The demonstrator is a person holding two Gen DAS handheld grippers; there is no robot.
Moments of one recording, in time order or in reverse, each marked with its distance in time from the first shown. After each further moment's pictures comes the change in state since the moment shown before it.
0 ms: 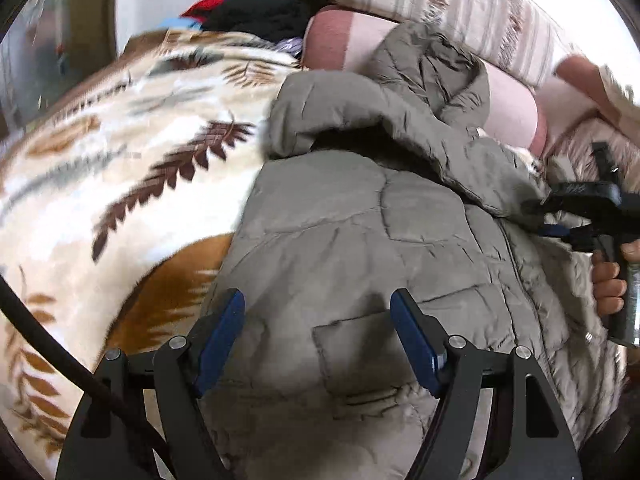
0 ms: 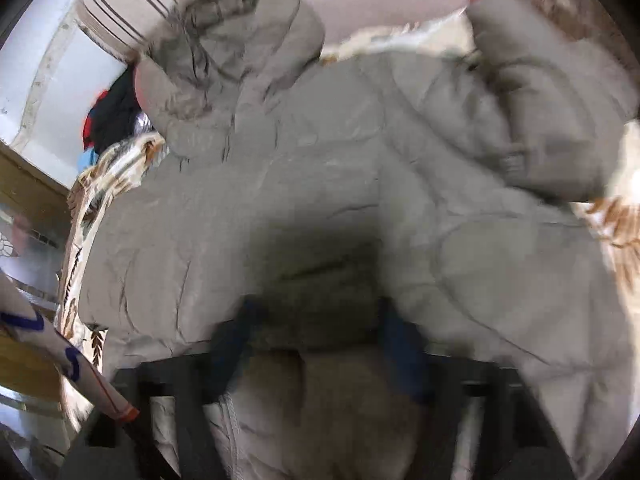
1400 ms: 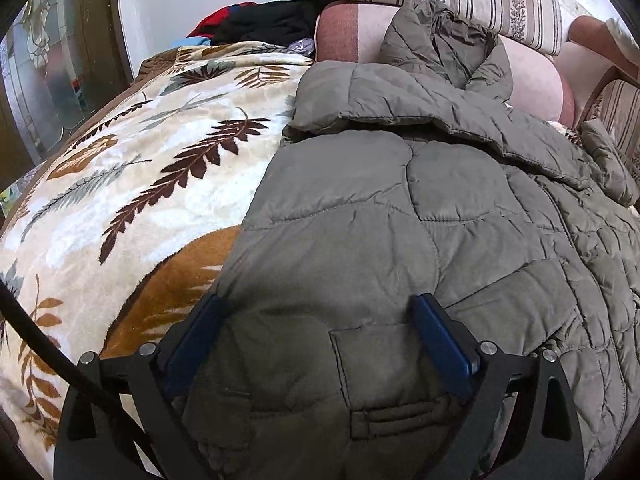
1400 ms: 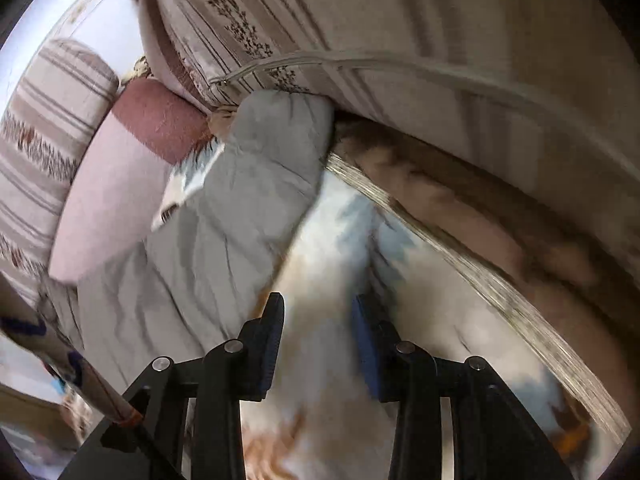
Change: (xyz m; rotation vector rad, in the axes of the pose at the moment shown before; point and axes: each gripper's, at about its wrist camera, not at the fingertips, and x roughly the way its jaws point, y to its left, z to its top) left arm 0.030 -0.021 -0.018 0.119 -0.034 0.201; right arm -0.100 -0.369 0.090 0.588 -0.329 -0.071
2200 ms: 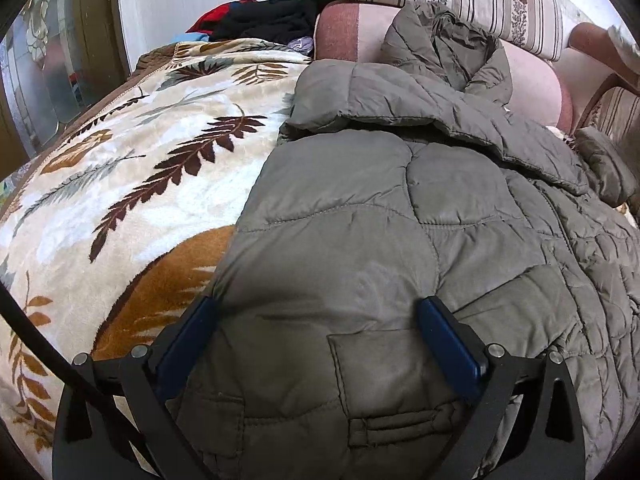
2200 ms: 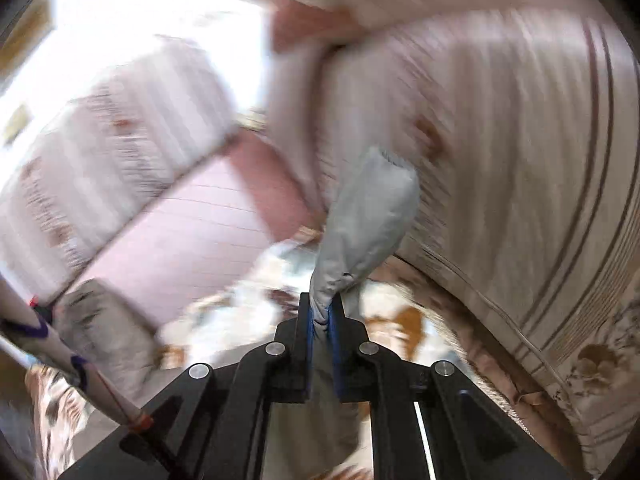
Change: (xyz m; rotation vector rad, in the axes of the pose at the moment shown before) left arm 0.003 0.004 0.000 -0.023 -0.005 -0.039; right arm -0.153 0.211 -0.008 -0.432 -0.302 0.005
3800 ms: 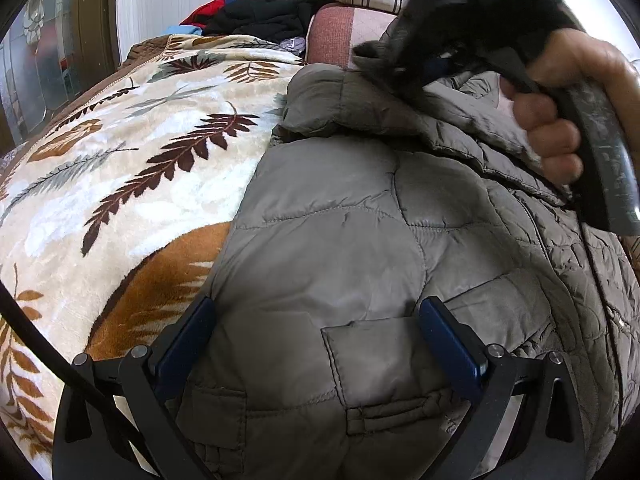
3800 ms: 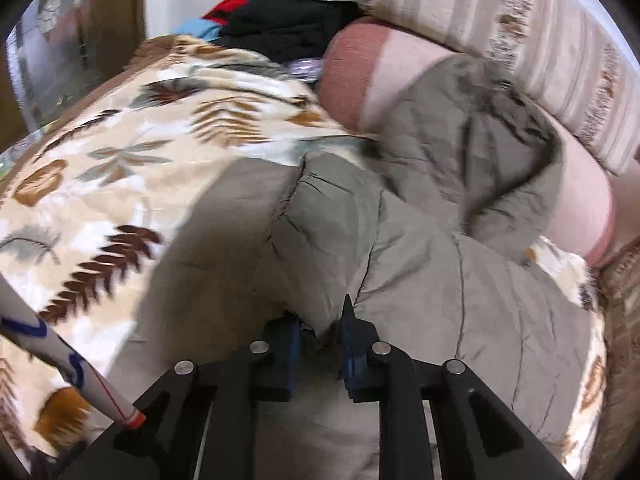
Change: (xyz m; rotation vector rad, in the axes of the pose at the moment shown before) left arm -0.007 0.009 0.000 -0.032 0.005 -0.084; right arm 0.028 0.435 -0.351 -0.907 0.339 0.269
